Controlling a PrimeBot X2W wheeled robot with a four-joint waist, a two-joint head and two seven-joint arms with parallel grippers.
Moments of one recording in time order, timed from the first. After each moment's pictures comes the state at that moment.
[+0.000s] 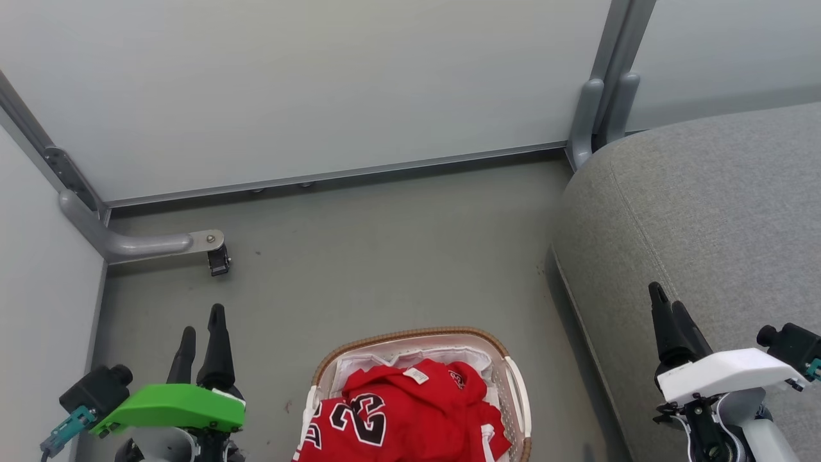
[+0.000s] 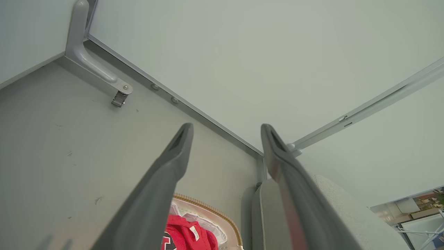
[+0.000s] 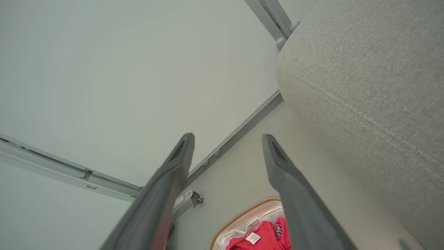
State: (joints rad) left arm -0.07 0.04 0.00 0.27 -0.85 -0.09 -0.06; right arm -0.10 -0.08 -0.02 0.25 0.94 0.13 -0.06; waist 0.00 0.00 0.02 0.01
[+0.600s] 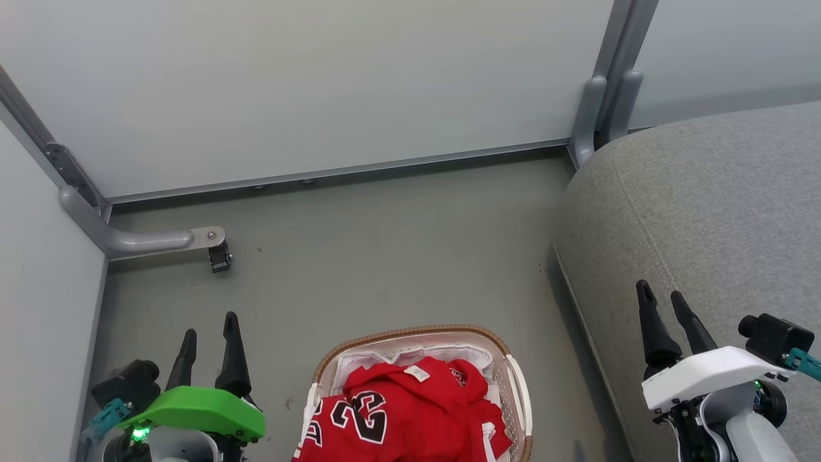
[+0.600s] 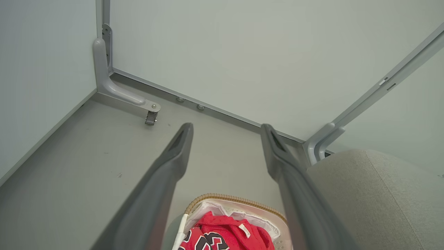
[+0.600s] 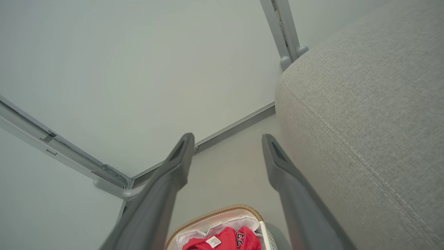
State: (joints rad) left arm -0.07 0.06 -0.07 0.30 -0.60 -0.02 -0.12; right arm -0.11 -0.10 0.02 0.26 0.68 0.13 -0.12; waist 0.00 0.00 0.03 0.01
